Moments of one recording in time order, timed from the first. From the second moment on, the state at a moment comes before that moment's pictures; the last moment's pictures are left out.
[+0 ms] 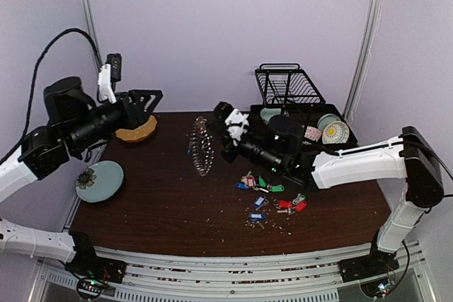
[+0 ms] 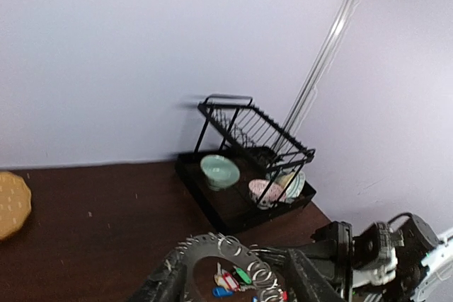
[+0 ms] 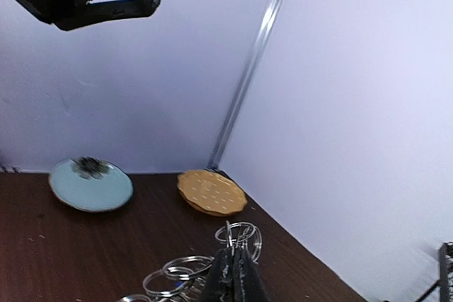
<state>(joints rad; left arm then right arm) -0.87 0.97 1.09 -0.19 -0.23 -0.42 1.05 1.73 1.10 0.75 0.15 -0.39</state>
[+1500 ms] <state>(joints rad) -0.91 1.03 1.00 -0.03 0.45 0.30 1.05 1.62 0.98 0.99 -0.44 0.12</state>
